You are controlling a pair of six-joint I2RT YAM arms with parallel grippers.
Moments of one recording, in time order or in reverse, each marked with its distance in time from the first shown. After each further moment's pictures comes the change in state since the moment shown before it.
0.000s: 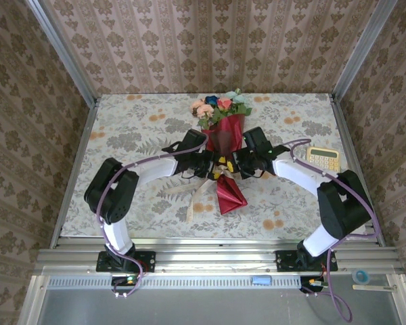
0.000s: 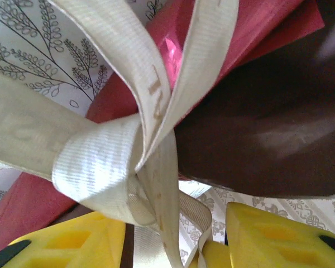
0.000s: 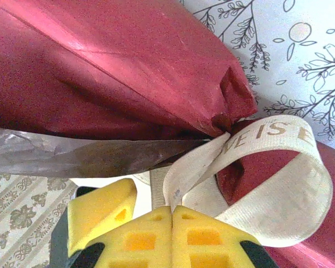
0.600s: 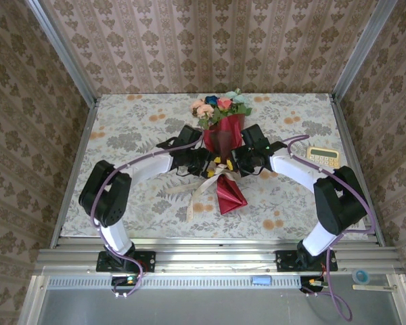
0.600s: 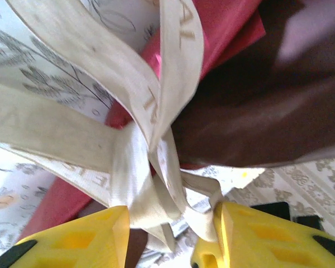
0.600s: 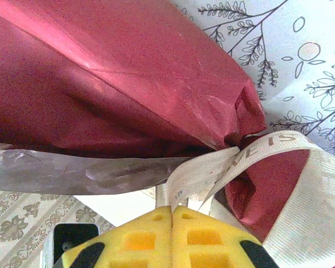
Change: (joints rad) left arm 0.020 -0.053 0.035 -0.142 -0.013 0.146; right arm 0.000 0.051 0.062 -0.039 0.028 -0.025
